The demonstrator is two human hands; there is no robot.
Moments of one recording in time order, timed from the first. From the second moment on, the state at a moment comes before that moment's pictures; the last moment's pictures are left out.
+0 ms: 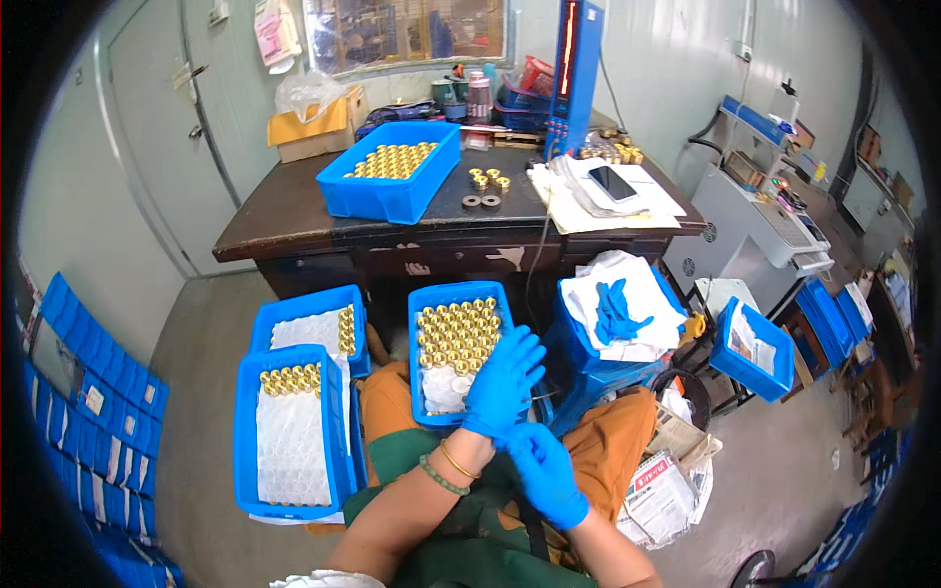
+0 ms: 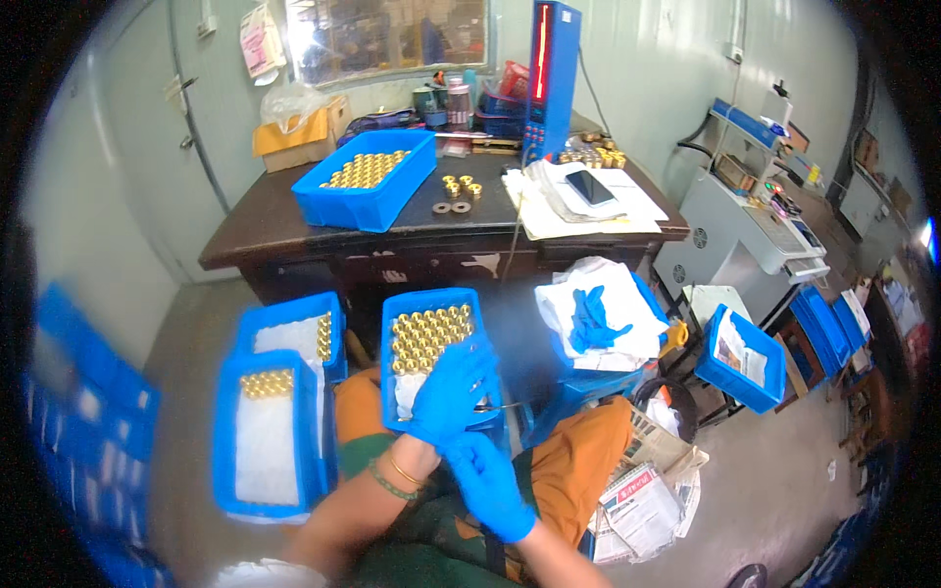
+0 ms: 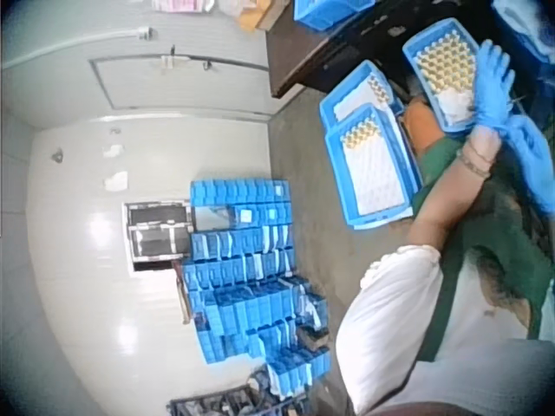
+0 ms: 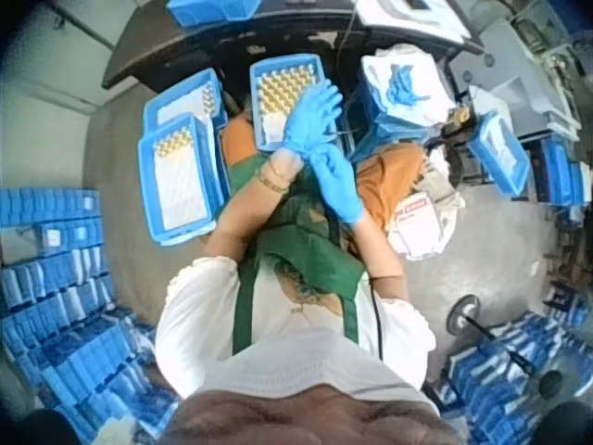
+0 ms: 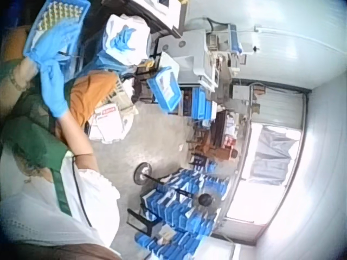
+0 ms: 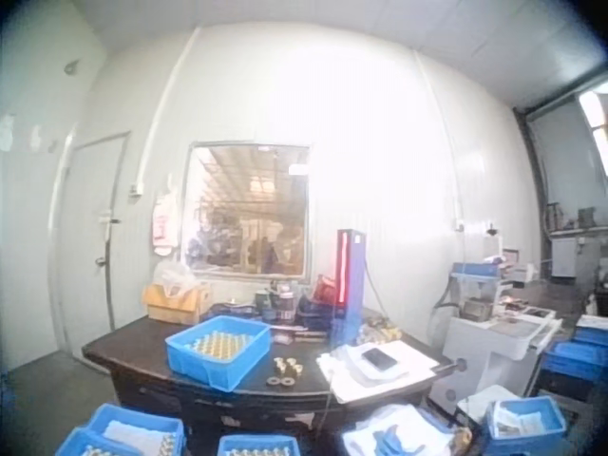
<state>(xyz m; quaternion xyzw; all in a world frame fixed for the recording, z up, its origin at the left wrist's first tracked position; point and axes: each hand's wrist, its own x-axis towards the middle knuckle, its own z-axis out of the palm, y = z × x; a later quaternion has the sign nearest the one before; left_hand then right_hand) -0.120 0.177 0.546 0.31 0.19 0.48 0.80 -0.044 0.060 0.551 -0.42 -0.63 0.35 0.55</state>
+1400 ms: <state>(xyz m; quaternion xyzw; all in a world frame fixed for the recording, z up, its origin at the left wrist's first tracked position) -0.121 0.080 0.553 0.84 0.16 0.50 0.15 0.001 0.117 0.562 -0.28 -0.08 0.57 0.77</state>
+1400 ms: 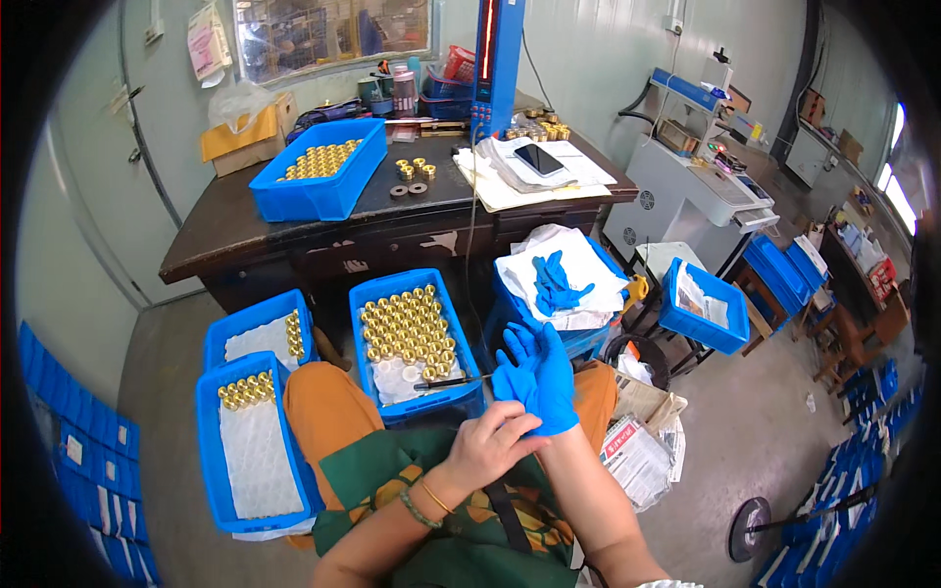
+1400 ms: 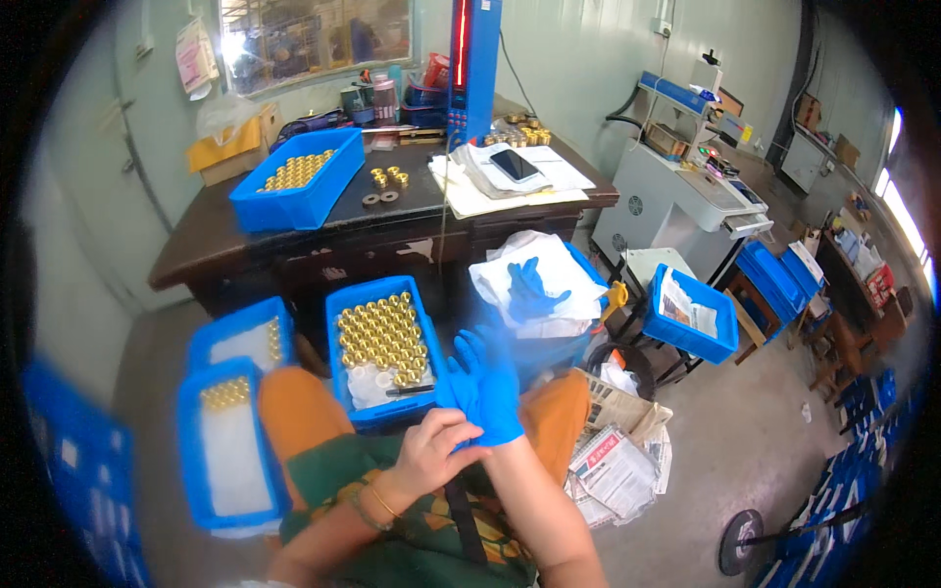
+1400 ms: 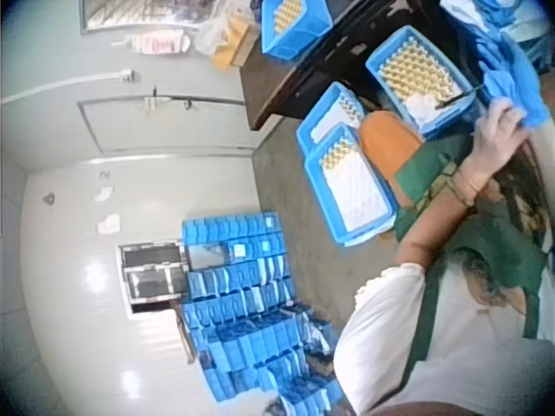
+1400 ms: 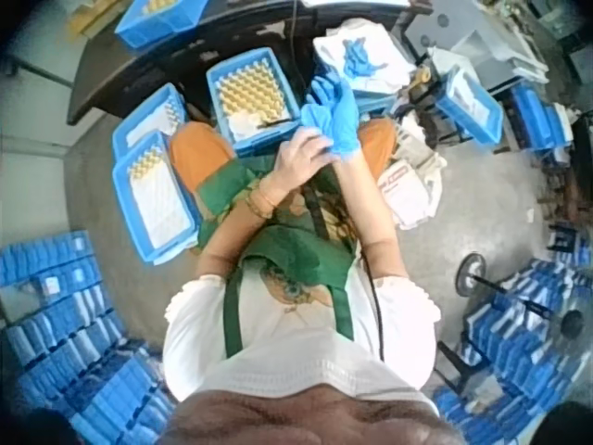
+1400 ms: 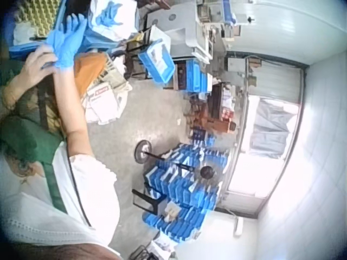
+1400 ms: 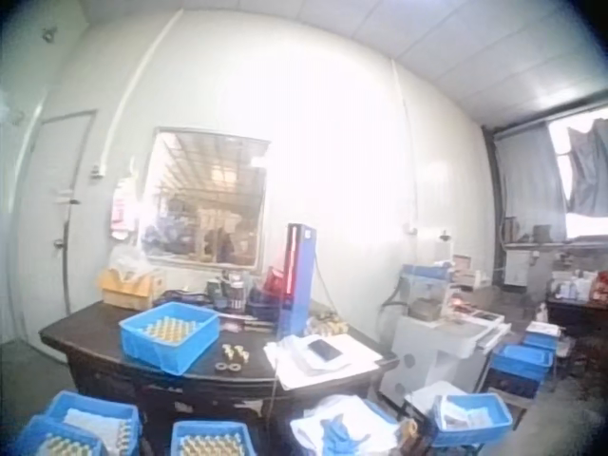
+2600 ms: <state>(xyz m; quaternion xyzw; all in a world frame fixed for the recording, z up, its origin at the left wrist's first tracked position) -0.144 0.208 0.550 0.47 0.14 0.42 0.76 0.027 0.118 0.583 -0.44 -0.39 0.64 0.50</state>
